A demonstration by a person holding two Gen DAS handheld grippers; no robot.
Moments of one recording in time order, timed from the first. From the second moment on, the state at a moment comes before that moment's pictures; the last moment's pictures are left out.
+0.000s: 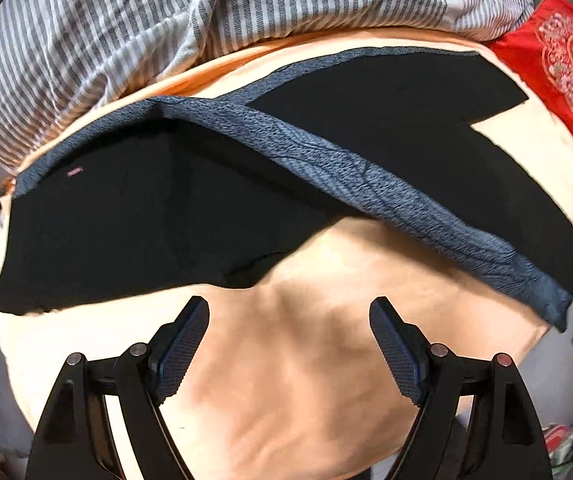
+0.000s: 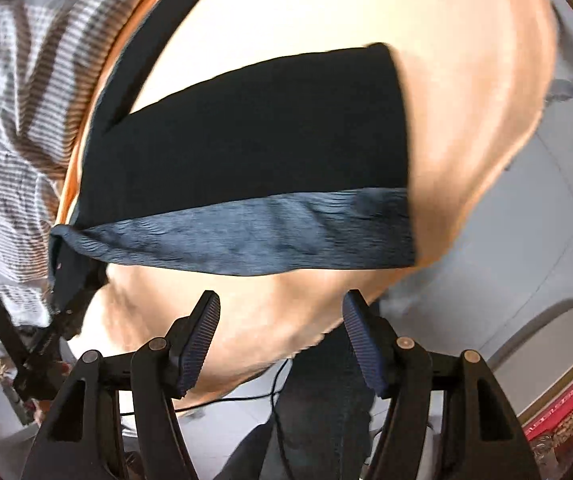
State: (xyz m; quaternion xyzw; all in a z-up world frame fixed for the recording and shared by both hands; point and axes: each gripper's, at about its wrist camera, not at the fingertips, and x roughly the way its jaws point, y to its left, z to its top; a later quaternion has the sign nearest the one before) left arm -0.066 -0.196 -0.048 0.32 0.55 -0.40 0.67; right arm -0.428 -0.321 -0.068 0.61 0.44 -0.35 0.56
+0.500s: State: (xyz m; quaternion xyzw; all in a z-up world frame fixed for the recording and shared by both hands) left arm -0.125 -0.227 -0.081 0.26 0.64 -0.42 0.59; right arm -0.475 -0.341 -0.107 0.64 0.42 -0.30 0.57
